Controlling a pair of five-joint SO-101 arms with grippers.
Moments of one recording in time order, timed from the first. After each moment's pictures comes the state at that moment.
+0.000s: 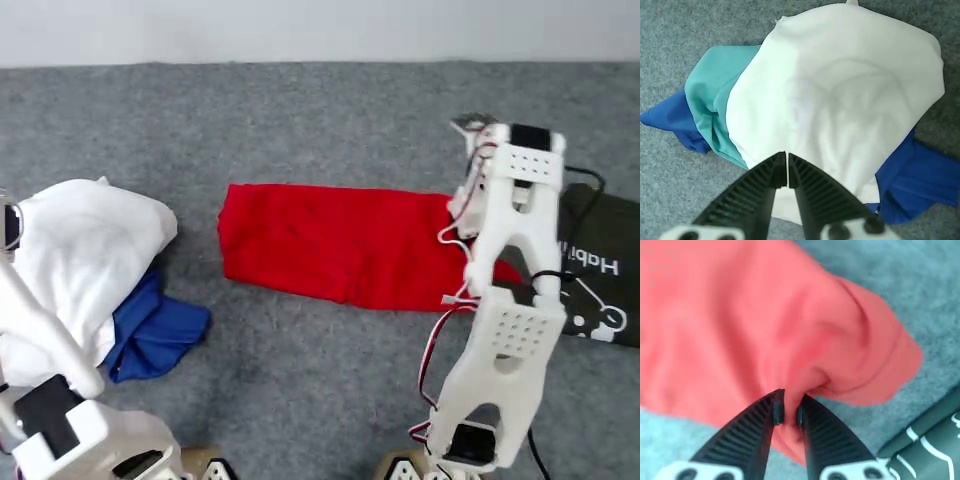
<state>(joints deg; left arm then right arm) -41.1 -0.2 -18.4 99.2 -22.6 7.1 38.2 -36.1 97.6 25.5</state>
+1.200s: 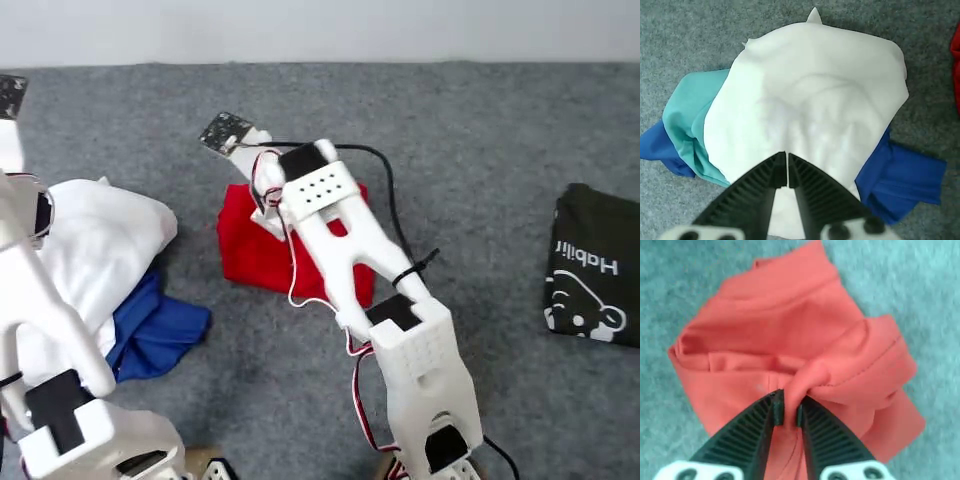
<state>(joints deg) -34.5 -0.2 -18.4 99.3 -22.6 -33.4 37.8 -36.7 76.4 25.8</state>
